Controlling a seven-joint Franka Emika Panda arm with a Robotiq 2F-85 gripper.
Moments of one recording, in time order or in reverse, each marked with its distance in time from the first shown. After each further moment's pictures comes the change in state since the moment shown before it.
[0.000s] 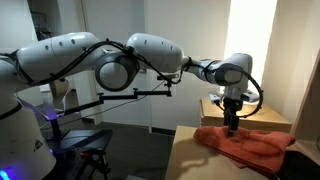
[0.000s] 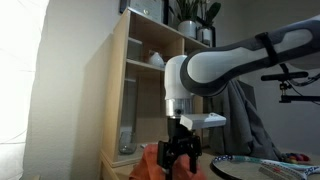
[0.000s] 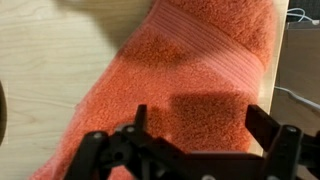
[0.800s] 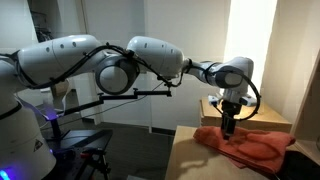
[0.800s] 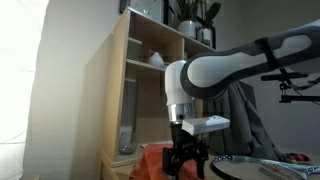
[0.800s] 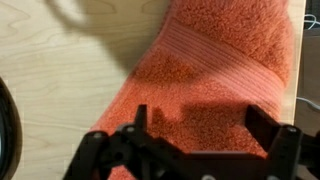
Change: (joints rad) arm -0.007 0.027 0.002 0.029 -0.001 -0.078 0.048
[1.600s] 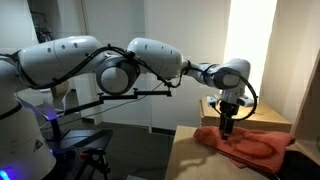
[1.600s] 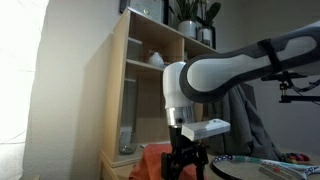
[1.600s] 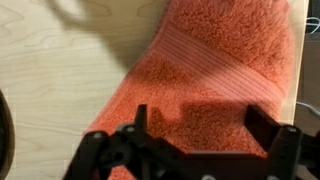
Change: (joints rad) arm 0.018 0.010 -0.002 -0.001 -0.014 0.006 0.000
